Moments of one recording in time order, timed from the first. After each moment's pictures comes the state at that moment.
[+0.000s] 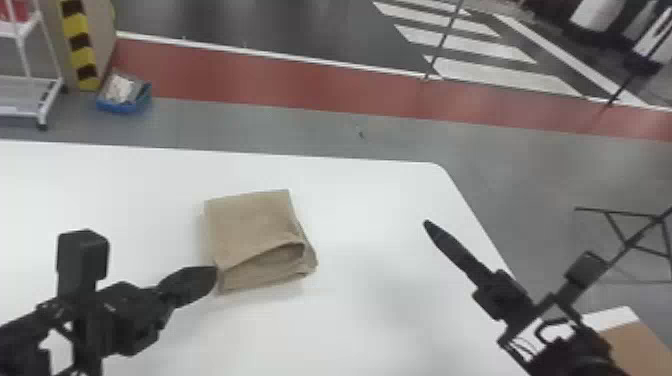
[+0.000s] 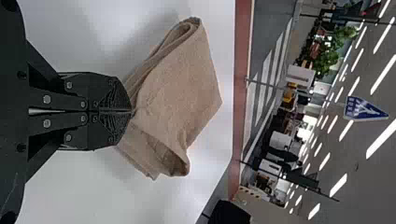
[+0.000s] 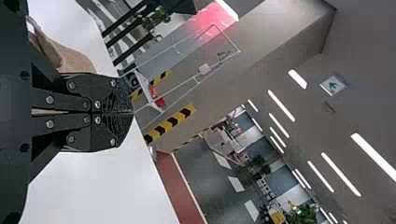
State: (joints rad) left arm 0.11 0.26 -0.28 -1.81 0.33 0.52 -0.44; right arm 0.28 -0.05 -0.66 -1.97 -0.59 0.67 0.86
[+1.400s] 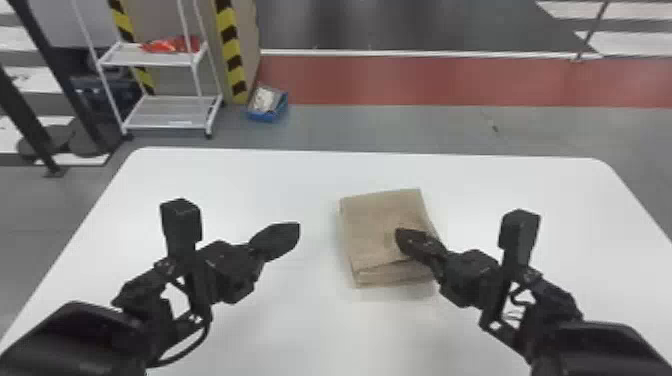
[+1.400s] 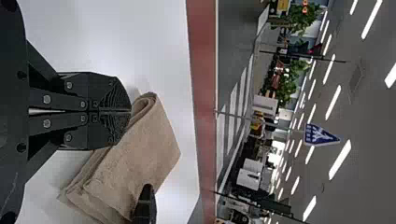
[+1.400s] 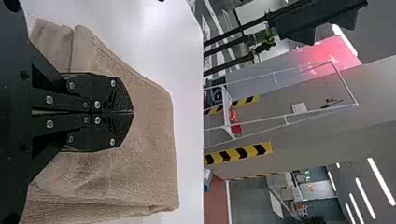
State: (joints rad) left arm 0.15 0.32 -0.13 -1.87 0.37 0.42 -0.43; right arm 0.12 0.00 -0.06 -1.75 -0.06 0.43 0.67
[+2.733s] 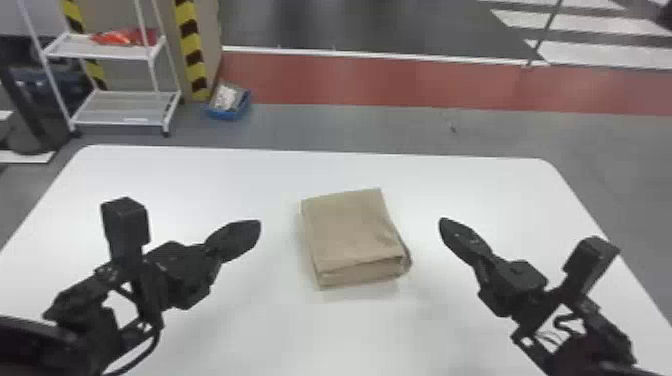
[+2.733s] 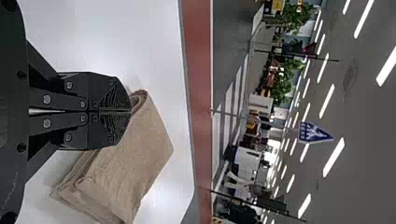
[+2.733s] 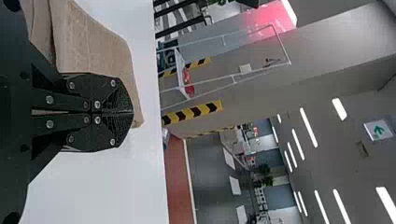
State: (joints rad) left arm 0.18 0.32 -0.12 -1.92 0.37 0.43 -0.42; right arm 0.28 0.00 -0.30 -1.88 -0.23 0.30 0.66
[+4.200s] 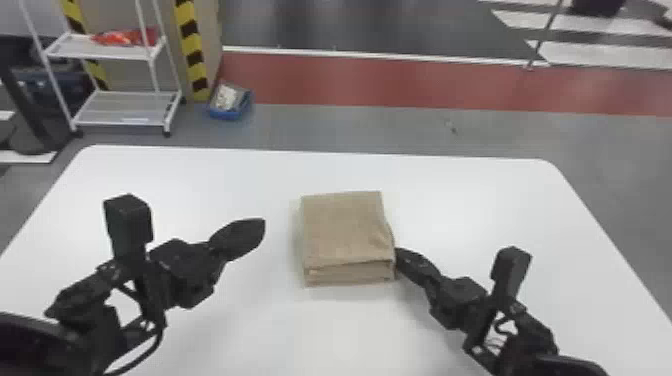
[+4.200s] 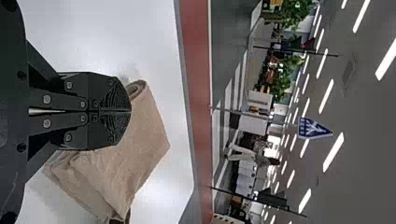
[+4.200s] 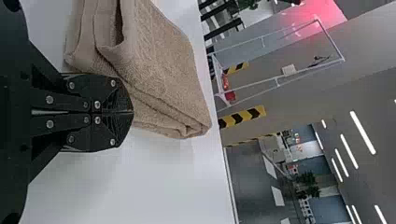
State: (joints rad) left arm 0.18 0.33 -0.12 -1.95 0.37 0.44 -0.43; right arm 0.16 -0.01 -0.17 -1.58 -0.15 0.25 0.65
